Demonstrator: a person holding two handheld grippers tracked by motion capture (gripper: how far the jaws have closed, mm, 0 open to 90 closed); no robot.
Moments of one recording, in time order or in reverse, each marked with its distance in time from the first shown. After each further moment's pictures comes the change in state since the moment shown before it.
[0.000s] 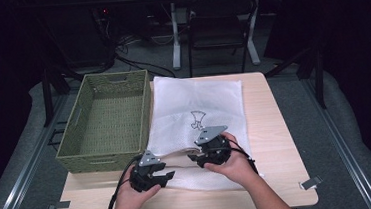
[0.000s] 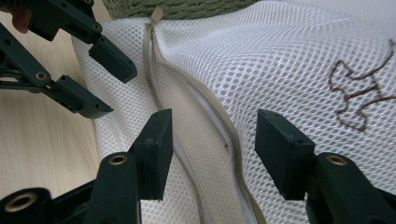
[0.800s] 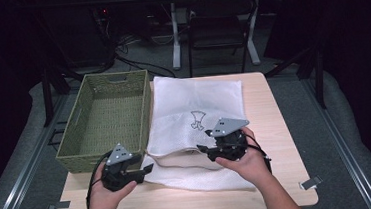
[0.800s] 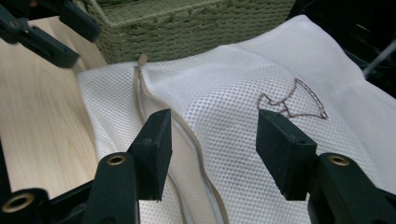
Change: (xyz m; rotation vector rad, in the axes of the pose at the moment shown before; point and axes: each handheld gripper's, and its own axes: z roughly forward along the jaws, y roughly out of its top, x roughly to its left) left arm 0.026 -0.005 -0.073 -0.105 0.101 -0.054; right arm -0.002 0.014 -0.059 -0.098 -0.101 0.019
